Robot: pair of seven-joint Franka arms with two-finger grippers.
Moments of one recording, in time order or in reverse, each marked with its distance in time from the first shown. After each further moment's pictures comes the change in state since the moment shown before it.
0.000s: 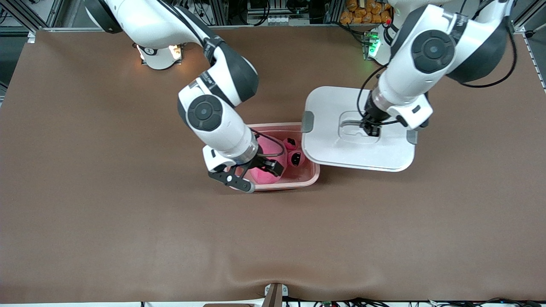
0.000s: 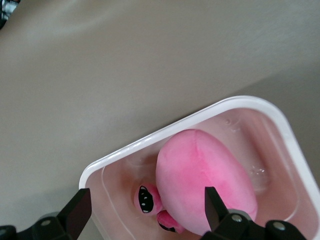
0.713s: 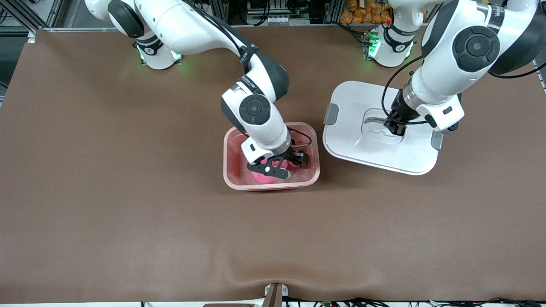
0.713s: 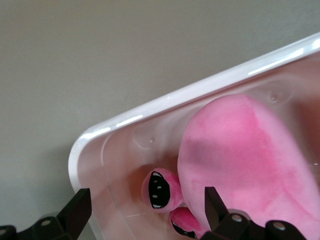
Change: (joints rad) left arm 0.149 -0.098 0.002 -0.056 0.000 -0.048 0.298; right arm 0.151 0.092 -0.041 -0.020 -0.005 0.129 0.000
